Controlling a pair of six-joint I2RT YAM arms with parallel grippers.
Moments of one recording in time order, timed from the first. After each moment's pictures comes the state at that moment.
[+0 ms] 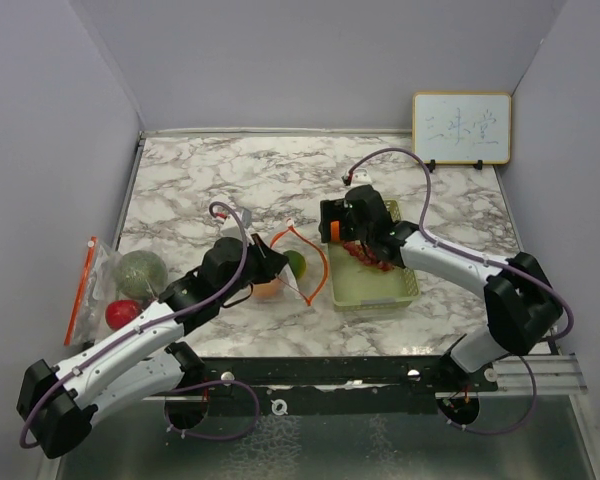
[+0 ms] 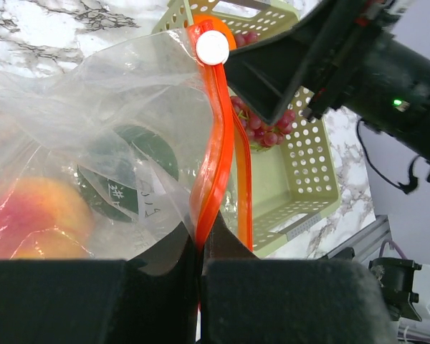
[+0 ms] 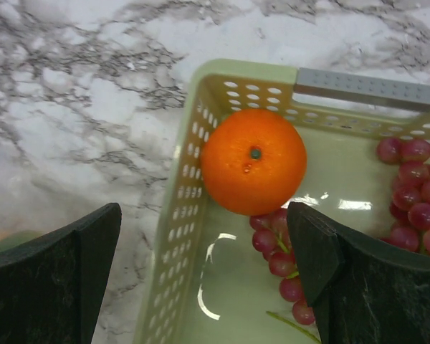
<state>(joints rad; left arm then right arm) -0.78 0.85 0.59 -0.15 -0.13 -0.85 0.70 1.51 0.99 -0.04 0.23 0.34</state>
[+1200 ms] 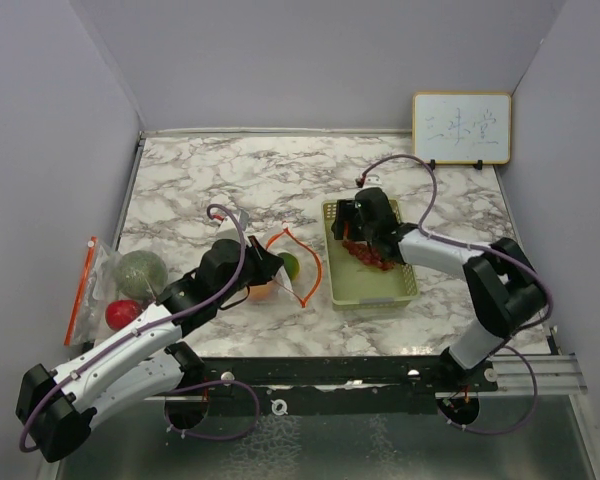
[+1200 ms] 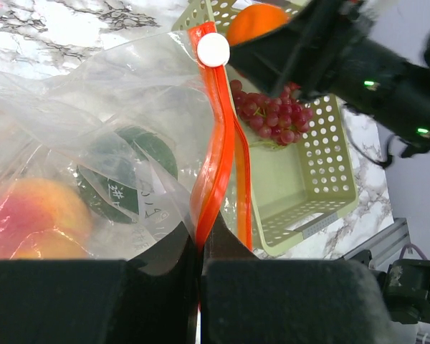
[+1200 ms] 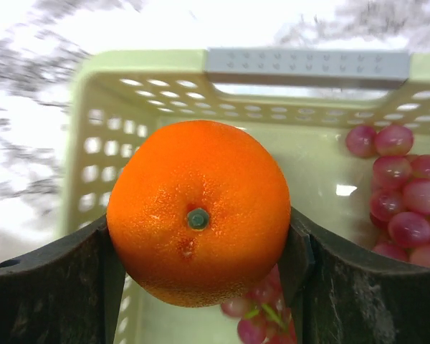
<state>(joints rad) -0.77 0.82 0.58 -0.20 -0.15 -0.82 0.58 1.70 0.93 0.10 0.21 0.40</state>
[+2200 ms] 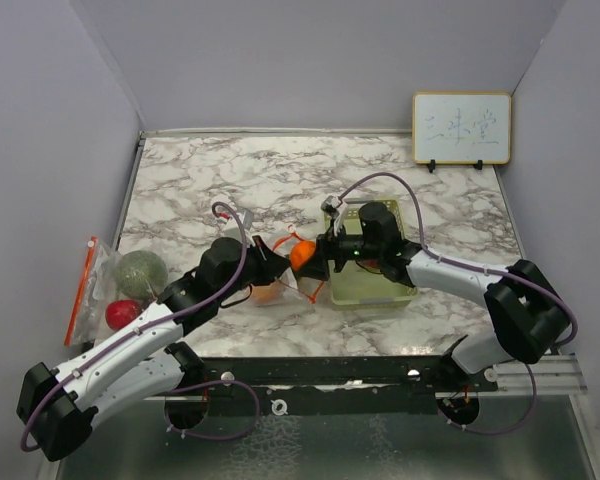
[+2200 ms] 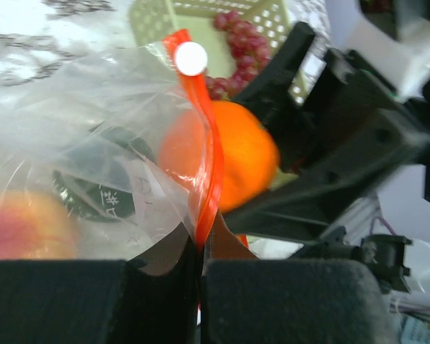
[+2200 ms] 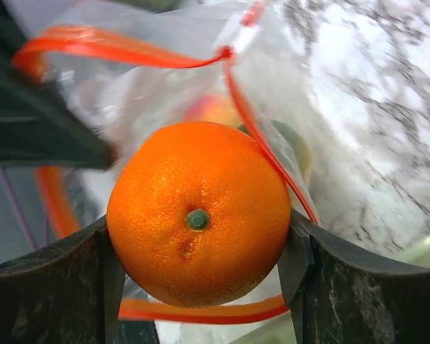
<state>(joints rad) -0.76 0.83 0.58 -0.17 -0.07 -0.82 0.68 1.47 0.75 0.34 -0.67 0.32</state>
